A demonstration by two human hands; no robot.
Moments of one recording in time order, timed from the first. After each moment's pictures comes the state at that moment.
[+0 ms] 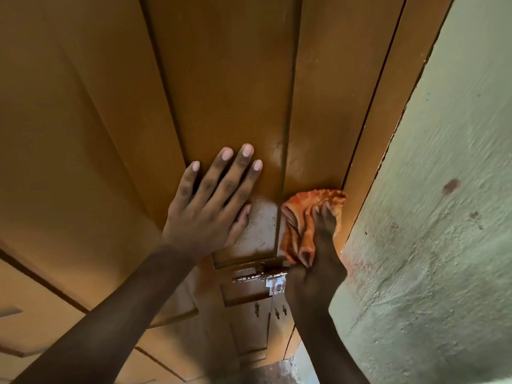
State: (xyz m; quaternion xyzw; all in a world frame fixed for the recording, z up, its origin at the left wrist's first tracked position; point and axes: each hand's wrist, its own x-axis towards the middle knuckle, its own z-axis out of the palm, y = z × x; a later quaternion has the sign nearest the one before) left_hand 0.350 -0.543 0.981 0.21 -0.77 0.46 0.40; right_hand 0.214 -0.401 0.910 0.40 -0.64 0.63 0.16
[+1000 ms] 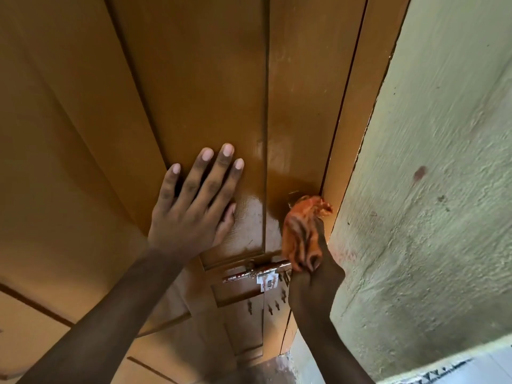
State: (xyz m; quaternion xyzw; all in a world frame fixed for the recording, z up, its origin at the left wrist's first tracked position) left_hand 0.350 -0.543 0.982 0.21 -0.76 0.47 0.40; right_hand 0.212 -0.377 0.906 0.31 -0.66 0.68 0.08
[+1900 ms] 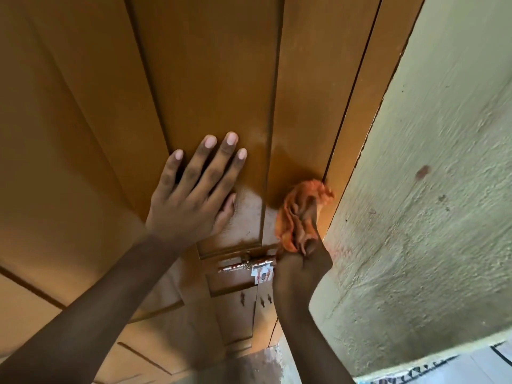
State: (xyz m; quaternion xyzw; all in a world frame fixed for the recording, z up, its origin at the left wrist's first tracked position) left_hand 0.349 -0.541 0.985 0.20 -0.76 0.47 0.41; right_hand 0.233 -0.398 0.919 0.20 -0.59 0.78 0.02
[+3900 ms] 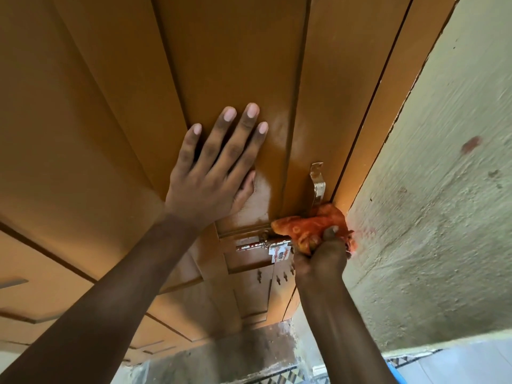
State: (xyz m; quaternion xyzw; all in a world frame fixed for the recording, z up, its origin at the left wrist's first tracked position) left_hand 0.351 -0.540 0.983 0.21 -0.75 0.47 0.41; right_hand 0.229 -0.390 0.932 -0.18 -0.31 0.87 -0.34
